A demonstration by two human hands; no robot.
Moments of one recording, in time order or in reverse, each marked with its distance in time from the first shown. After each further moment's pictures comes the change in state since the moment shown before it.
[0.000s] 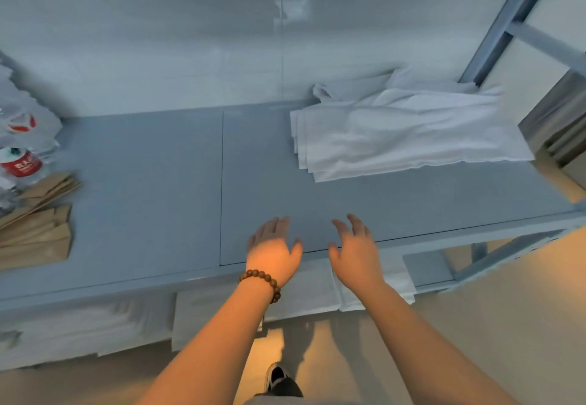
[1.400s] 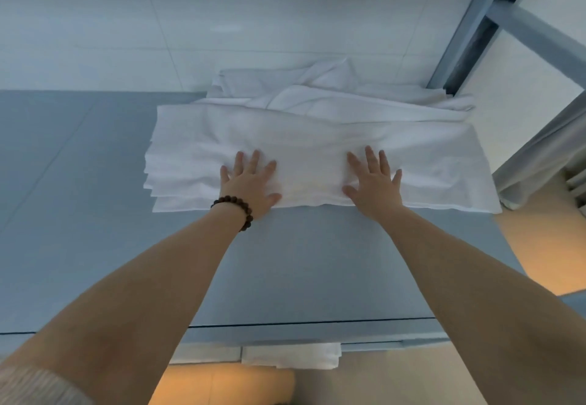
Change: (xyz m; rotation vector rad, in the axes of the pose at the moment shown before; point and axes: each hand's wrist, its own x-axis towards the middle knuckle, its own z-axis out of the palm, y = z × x) left_hand 0.305 0.236 0.145 0.374 0.013 0.002; right_hand 0.352 0.360 -0.094 -0.240 -0.036 -0.153
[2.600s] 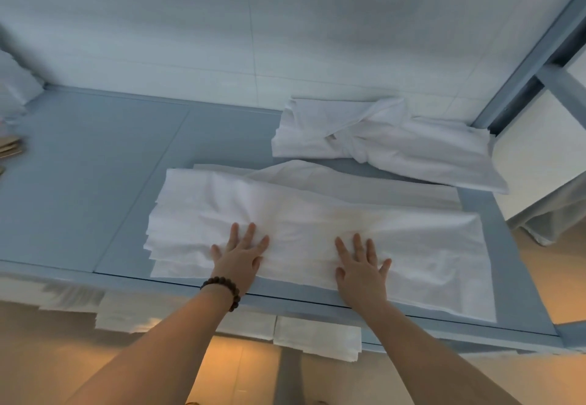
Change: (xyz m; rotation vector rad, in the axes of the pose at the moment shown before) left_hand -0.188 -0.100 0.012 -0.178 -0.149 -0.165; right_hand -0.161 -0.128 0.023 -0.053 -0.249 -0.058
